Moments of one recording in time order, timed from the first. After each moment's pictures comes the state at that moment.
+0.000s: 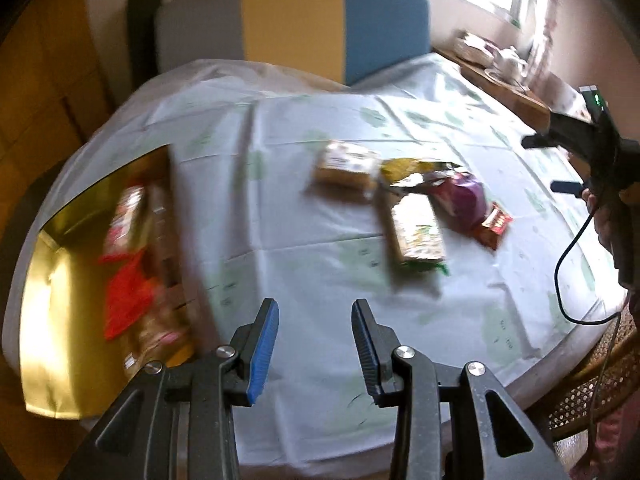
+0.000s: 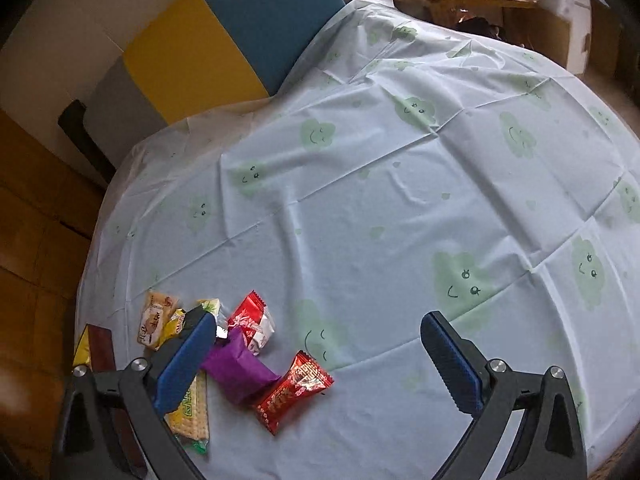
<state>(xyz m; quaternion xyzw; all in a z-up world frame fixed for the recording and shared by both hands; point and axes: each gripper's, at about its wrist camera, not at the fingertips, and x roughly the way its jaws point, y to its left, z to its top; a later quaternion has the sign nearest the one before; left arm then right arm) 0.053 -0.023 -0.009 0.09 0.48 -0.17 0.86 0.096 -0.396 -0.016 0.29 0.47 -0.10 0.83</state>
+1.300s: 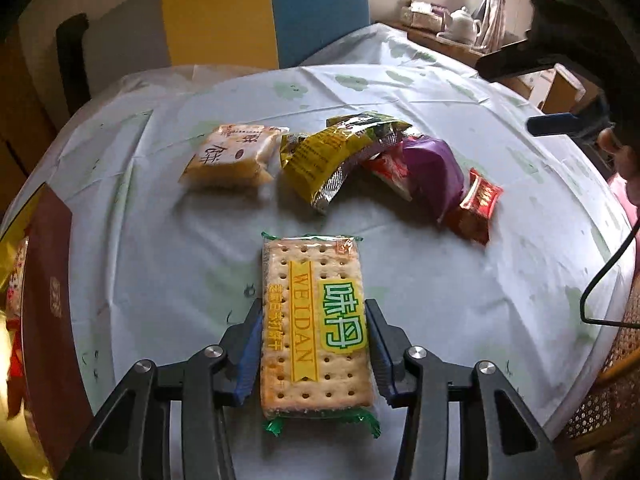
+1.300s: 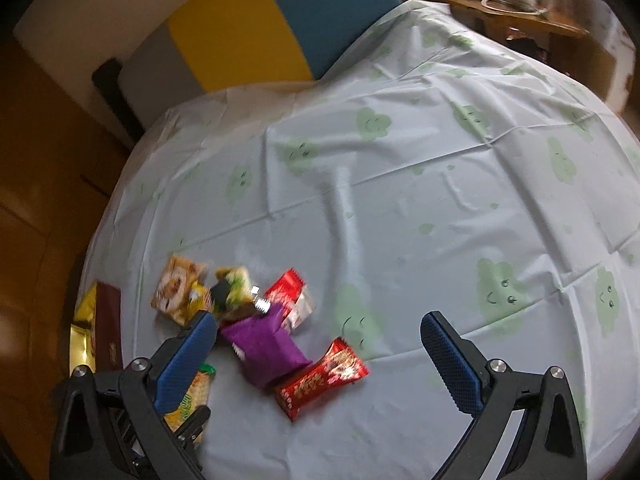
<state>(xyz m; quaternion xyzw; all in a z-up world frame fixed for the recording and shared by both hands) 0.074 -0.105 -0.082 0.13 0.46 -0.24 0.84 0.111 -0.355 -0.012 0.22 0.50 -0.02 0.84</state>
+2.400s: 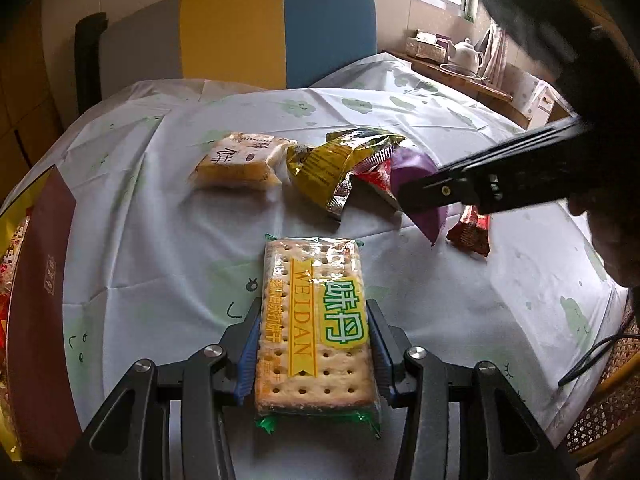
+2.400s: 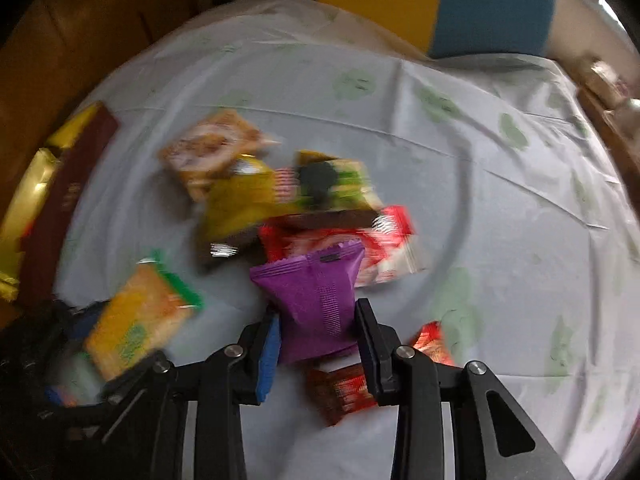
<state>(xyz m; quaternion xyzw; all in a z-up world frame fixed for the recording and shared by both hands) 0.060 -0.090 -0.083 0.09 0.43 -0.24 0.87 0.120 -0.242 -0.053 -0.02 0.55 0.11 0.83</state>
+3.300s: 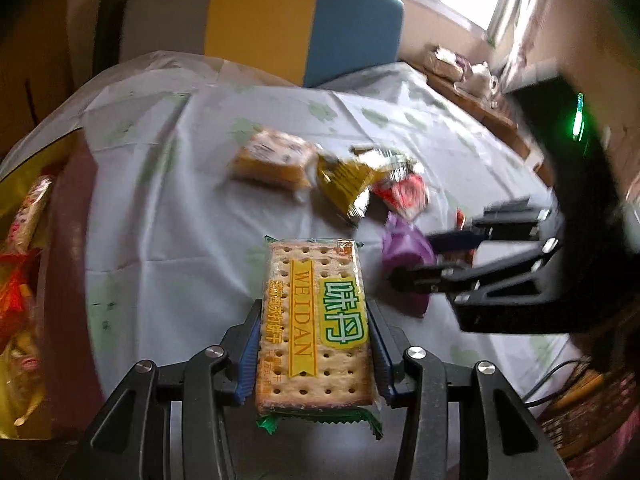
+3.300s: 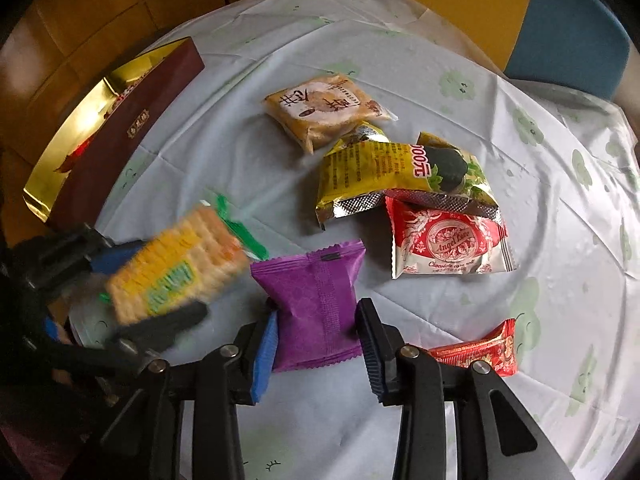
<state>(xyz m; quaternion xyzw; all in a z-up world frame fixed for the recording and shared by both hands) 0.066 -0.047 -0.054 0.00 0.46 -0.23 0.86 0.103 -0.208 -0.072 -0.09 0.57 0.18 0.80</state>
